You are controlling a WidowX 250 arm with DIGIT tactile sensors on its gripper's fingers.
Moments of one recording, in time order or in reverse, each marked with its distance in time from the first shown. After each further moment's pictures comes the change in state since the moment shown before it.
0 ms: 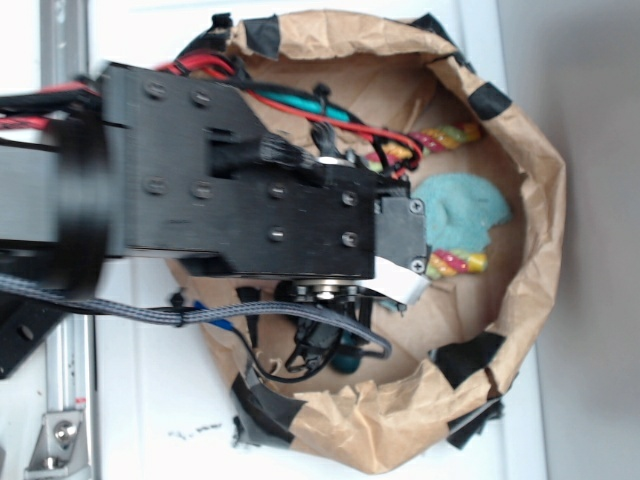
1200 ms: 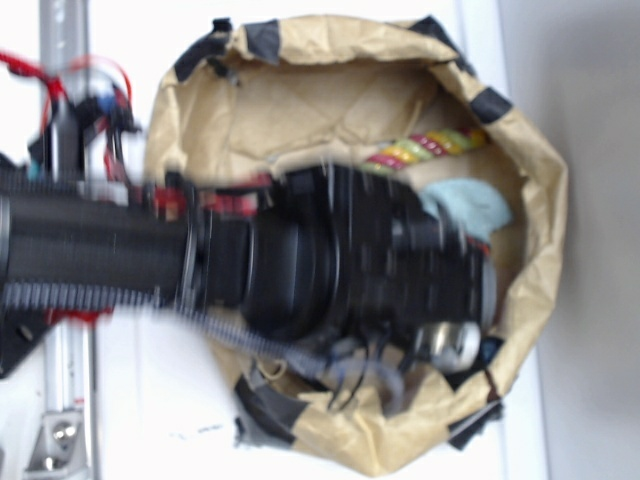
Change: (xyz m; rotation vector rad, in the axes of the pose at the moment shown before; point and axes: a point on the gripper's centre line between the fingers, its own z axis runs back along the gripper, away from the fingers) arm 0.019 -0.036 -0.052 -0.041 0.171 -0.503
